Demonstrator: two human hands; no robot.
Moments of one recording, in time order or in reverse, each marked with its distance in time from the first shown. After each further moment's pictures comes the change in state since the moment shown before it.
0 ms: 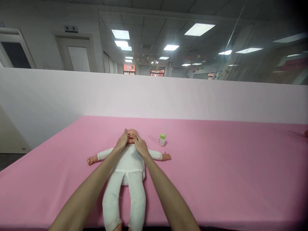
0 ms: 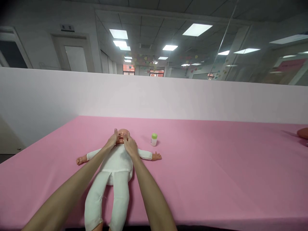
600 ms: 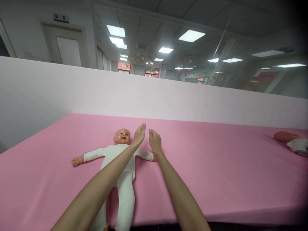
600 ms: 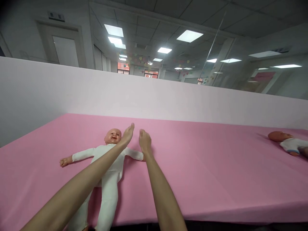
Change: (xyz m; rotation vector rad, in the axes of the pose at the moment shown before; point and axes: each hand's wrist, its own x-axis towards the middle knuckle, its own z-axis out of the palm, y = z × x) left_hand -0.028 0.098 0.120 -0.440 -0.134 0.136; right_hand 0.006 0.053 -0.108 -0.270 0.368 -0.115
